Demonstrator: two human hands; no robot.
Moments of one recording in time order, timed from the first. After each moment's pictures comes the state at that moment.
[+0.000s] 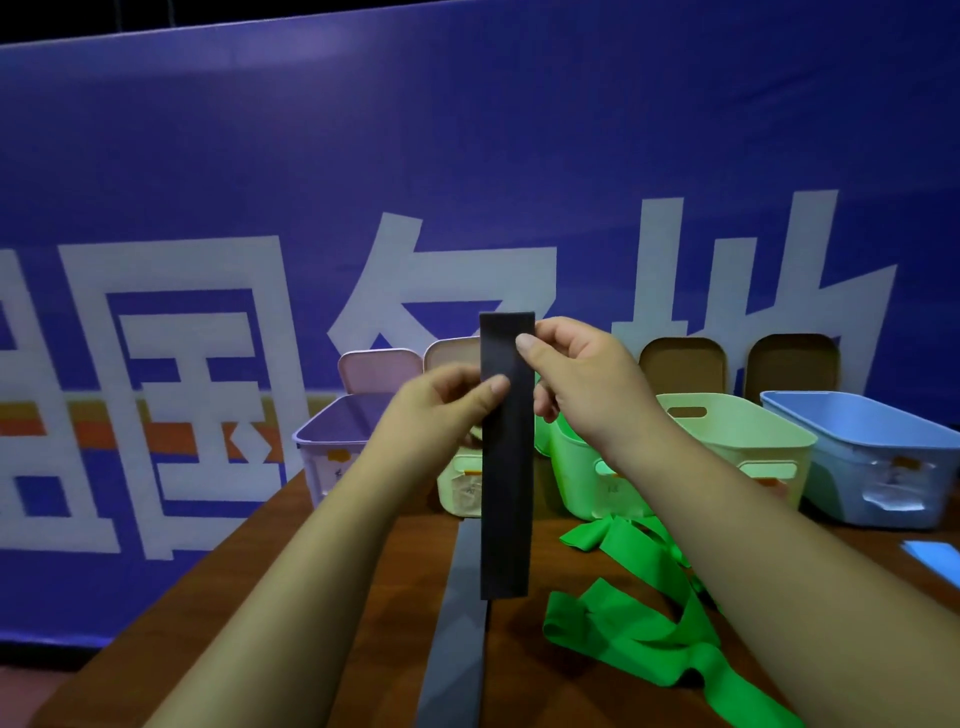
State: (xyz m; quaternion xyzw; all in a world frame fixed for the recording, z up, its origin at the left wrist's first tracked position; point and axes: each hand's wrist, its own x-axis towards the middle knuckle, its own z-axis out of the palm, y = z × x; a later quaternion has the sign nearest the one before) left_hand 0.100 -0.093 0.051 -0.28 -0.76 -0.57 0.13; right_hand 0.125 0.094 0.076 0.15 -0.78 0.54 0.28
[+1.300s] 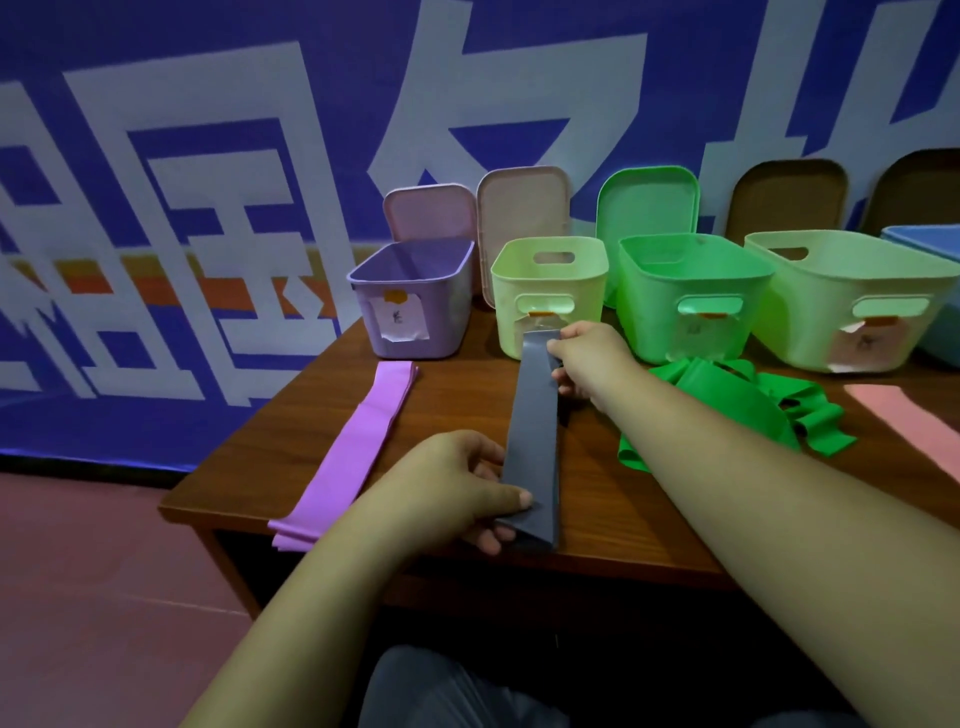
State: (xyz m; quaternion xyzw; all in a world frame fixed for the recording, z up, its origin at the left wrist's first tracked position) left_hand 0.174 -0.161 -0.089 -0.05 -0.82 -0.55 -0.18; right_hand 0.011 0.040 -0.100 -0.13 -0.79 0.60 0.08
